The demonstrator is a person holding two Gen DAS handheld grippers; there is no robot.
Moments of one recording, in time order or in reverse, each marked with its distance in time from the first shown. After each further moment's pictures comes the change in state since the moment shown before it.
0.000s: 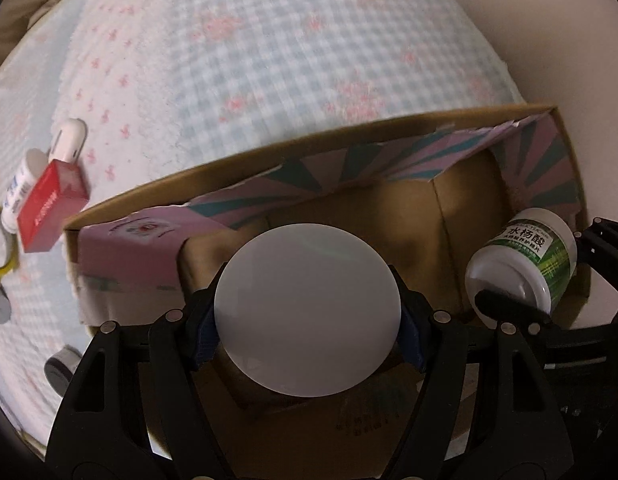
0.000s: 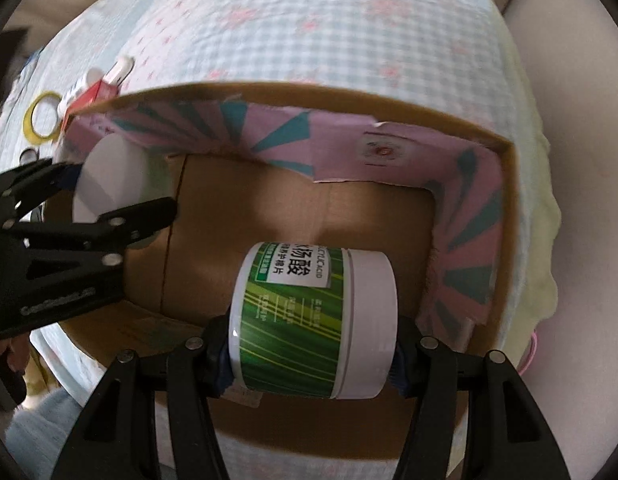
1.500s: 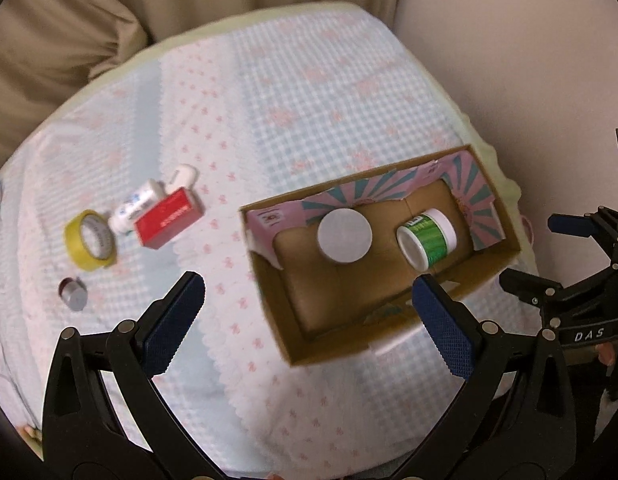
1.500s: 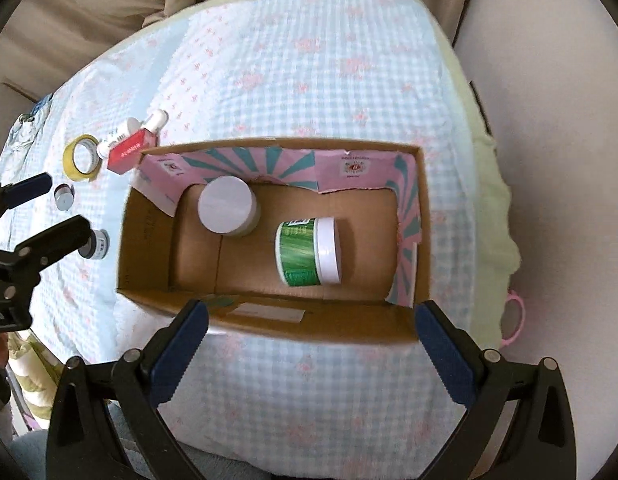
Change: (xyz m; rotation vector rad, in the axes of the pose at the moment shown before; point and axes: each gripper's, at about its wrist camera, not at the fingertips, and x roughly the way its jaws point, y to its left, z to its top) left arm -0.189 0.024 -0.085 0.025 -0.248 0.074; right arm -0.125 0.000 -0.067 0.129 -0.146 -0.009
